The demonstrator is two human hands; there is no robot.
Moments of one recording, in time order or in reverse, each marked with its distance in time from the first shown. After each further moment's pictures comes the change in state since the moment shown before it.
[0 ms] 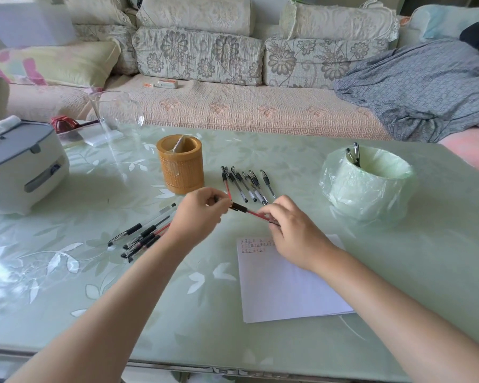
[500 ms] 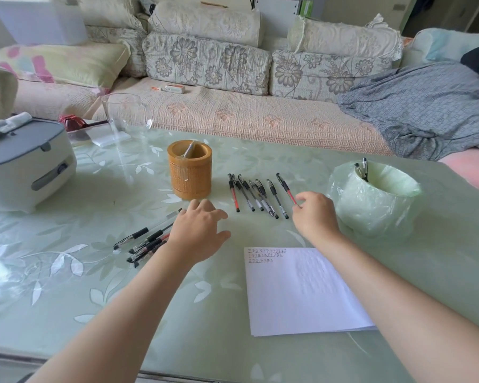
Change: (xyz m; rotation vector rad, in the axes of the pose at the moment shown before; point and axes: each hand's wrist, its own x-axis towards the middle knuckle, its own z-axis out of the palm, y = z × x) left_hand 0.014 -0.037 -0.007 0.898 -0.090 0.235; right_hand 0.057 0.036 -0.005 -0.159 0.277 0.493
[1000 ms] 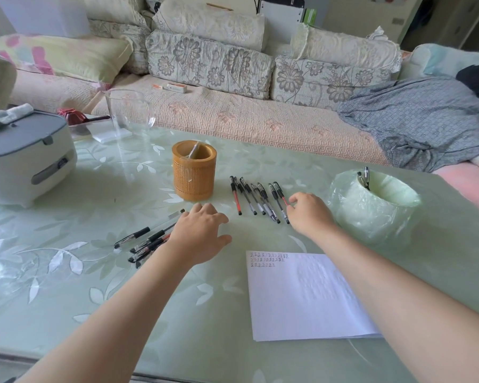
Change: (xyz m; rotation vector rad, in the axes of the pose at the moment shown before) left_hand 0.001 -0.008 0.002 -0.028 -0.029 0.039; right_hand 0.022 -0.009 0.004 -0.202 -0.199 -0.040
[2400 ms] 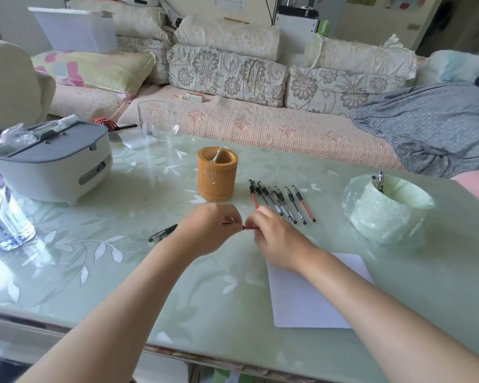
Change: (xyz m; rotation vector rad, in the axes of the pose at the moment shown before) left_hand -0.037 -0.009 -0.051 -0.403 0.015 -0.044; right_hand -0.084 -0.081 0.009 0.176 -0.139 -0.656
